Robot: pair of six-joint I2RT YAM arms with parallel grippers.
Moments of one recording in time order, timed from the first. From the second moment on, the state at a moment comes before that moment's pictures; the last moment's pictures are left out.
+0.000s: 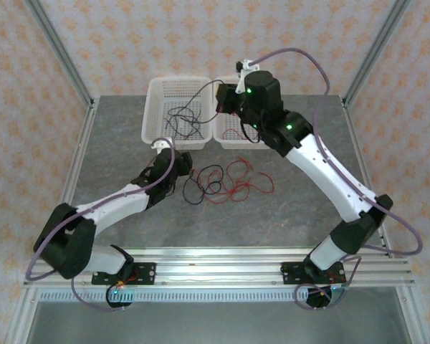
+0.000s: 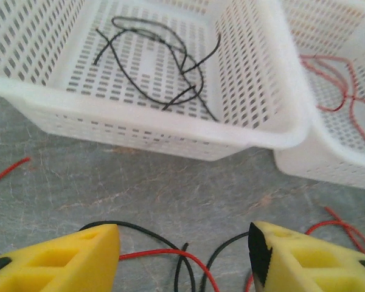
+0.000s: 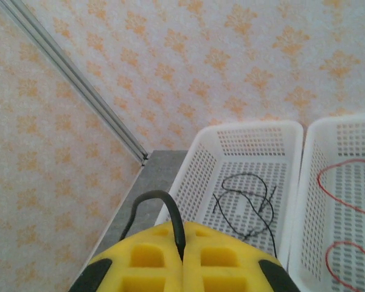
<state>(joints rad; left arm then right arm) -0.51 1.33 0.71 0.08 -0.38 -0.58 0.70 1.60 1.85 -0.48 0.13 0.48</state>
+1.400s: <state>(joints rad) -0.55 0.66 0.46 -0.17 -0.31 -0.81 0.69 2.52 2.41 -0.34 0.37 0.31</state>
